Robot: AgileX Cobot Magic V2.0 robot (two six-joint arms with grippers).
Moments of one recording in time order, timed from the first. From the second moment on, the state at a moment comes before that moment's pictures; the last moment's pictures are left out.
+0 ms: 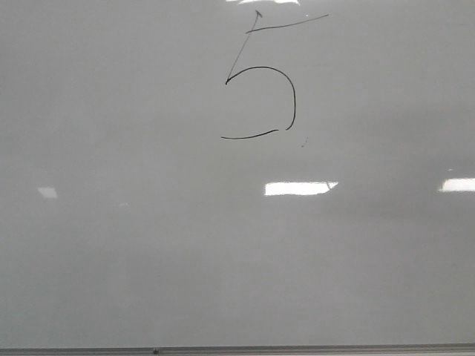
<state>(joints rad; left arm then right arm) 0.14 0.83 -0.21 0.44 -0.64 -0.35 0.10 0.31 -0.34 0.44 0.44 -0.49</state>
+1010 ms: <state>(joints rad) 0.13 0.46 -0.10 0.43 -0.44 -0.45 0.10 0.31 -0.34 0.46 0.41 -0.49</state>
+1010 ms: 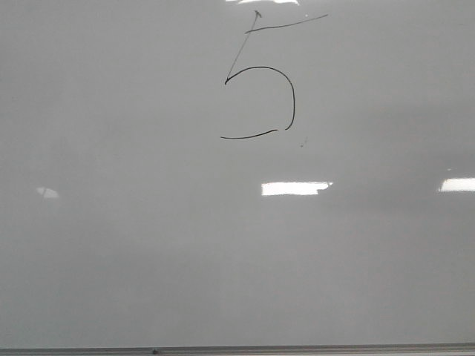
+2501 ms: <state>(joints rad) 0.03 -0.01 0.01 -0.11 0.17 0.19 0.10 0.31 -0.34 0.46 0.41 -0.49</state>
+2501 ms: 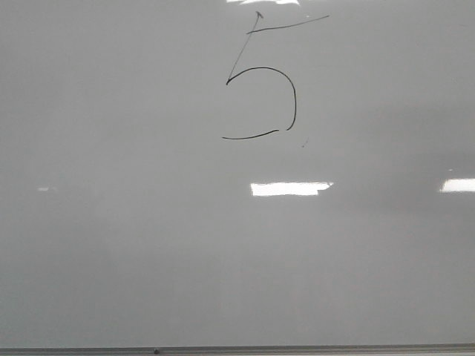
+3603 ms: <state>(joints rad) 0.03 -0.01 0.01 -0.11 0.18 0.18 0.10 0.31 -0.34 0.46 0.41 -0.49</state>
